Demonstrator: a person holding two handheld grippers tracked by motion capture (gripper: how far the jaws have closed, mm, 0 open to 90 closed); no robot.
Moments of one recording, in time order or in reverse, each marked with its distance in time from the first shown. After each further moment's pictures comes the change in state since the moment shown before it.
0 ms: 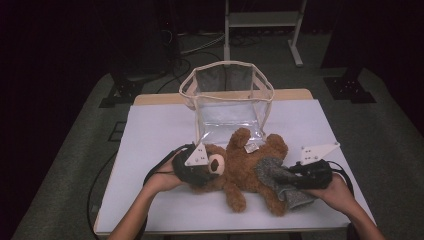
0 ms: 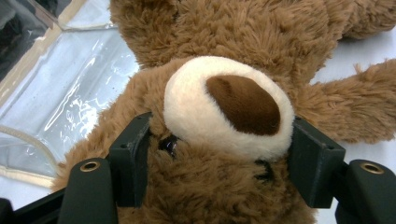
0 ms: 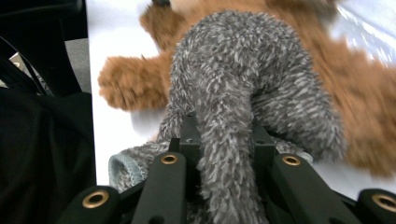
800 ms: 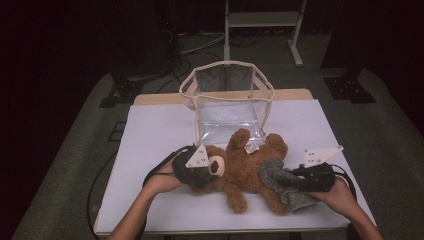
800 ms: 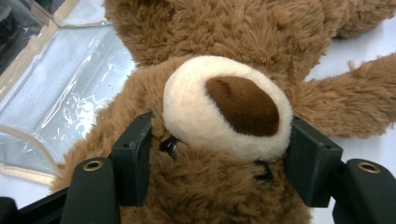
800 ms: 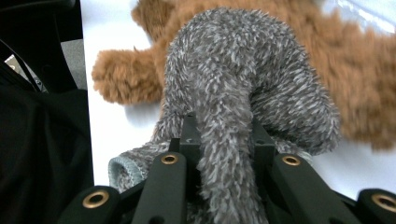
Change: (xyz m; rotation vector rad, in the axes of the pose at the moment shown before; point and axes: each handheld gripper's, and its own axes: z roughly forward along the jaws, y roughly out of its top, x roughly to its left) left arm -0.004 0.002 -0.001 0.016 0.002 0.016; right arm -0.001 -0.014 -0.003 -0.001 -0.018 0.028
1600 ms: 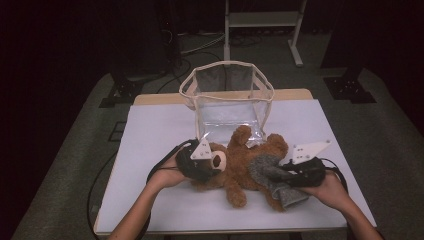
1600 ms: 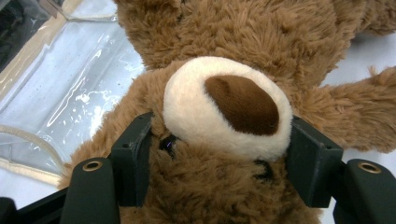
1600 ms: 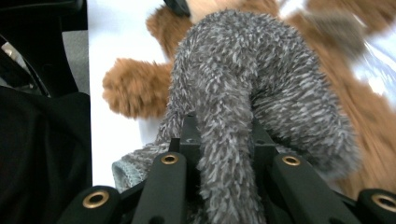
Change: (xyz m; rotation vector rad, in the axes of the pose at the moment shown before) left arm 0.012 0.009 0.008 0.021 0.012 -0.051; right arm 0.010 0.034 0.013 0.021 0.009 -0.083
